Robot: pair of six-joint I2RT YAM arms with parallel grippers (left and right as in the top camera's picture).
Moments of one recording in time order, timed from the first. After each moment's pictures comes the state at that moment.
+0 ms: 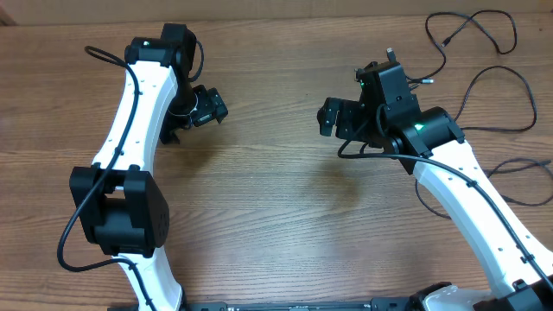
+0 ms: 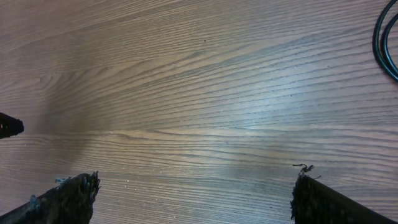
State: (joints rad) left arm -0.10 2.01 1.84 -1.38 0.05 -0.59; right arm 0.39 1.49 1.33 -0.80 -0.06 0.51
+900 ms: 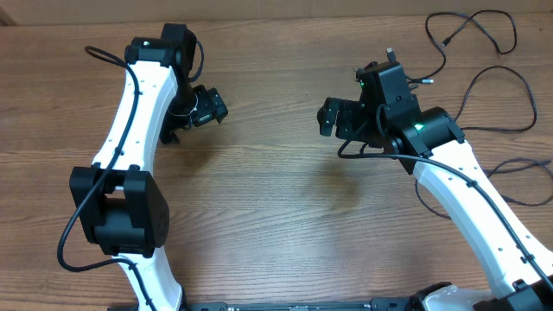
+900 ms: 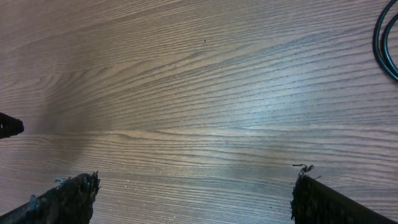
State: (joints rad) left arm -0.10 2.01 1.84 -1.38 0.05 -0.59; right arm 0.39 1.49 1.33 -0.80 -0.06 0.51
